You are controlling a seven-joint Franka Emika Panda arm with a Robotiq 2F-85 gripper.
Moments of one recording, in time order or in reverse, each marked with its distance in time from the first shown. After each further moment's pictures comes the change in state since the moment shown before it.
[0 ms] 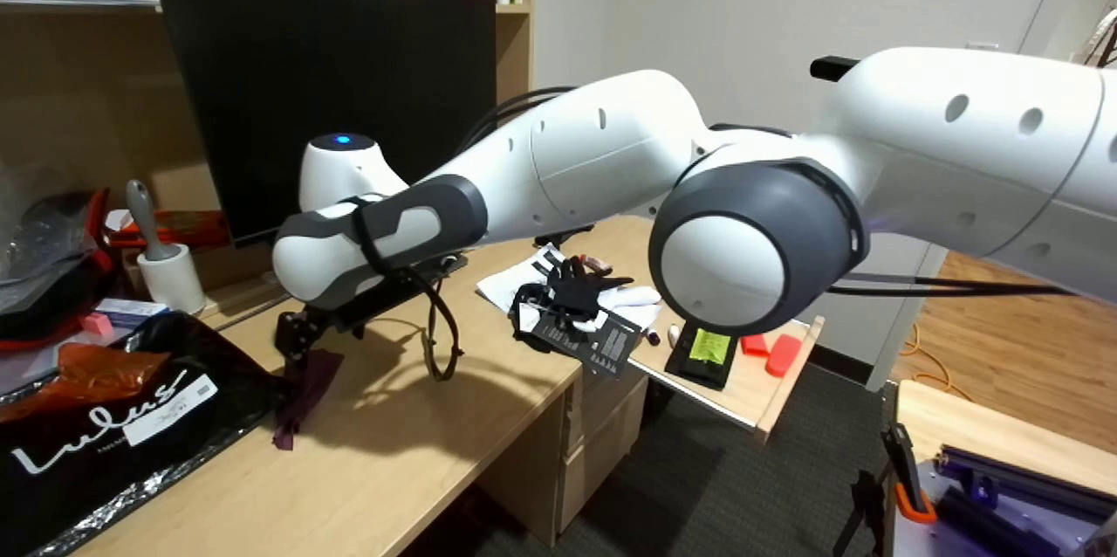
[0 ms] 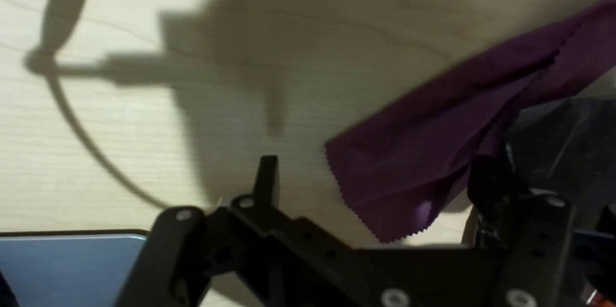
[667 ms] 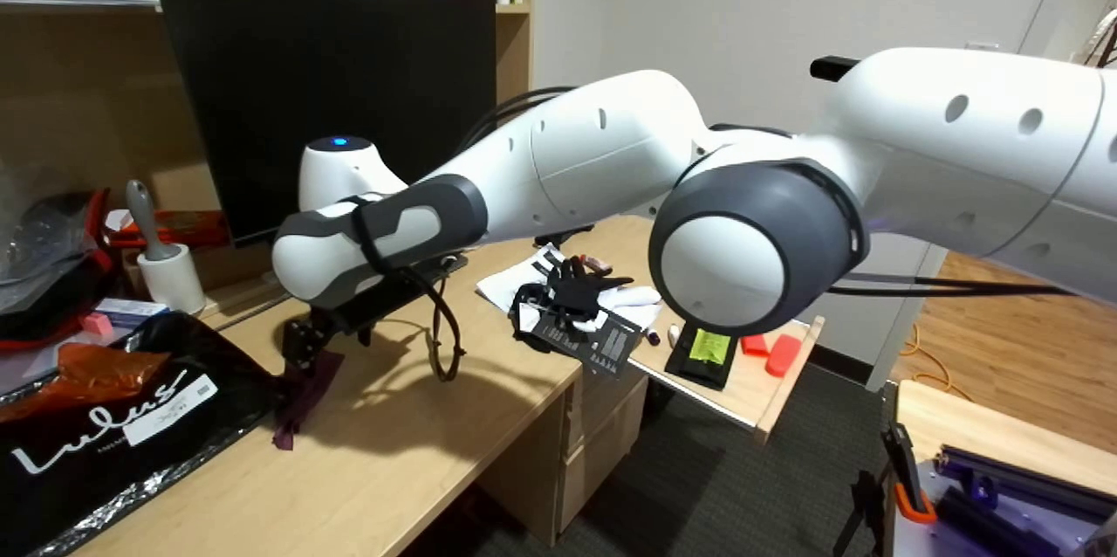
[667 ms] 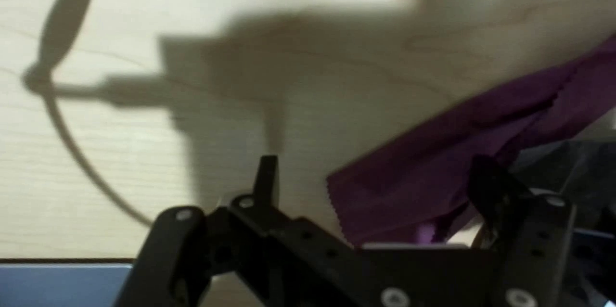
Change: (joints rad) arm 0.000 0.001 0.001 0.004 0.000 -0.069 -0.032
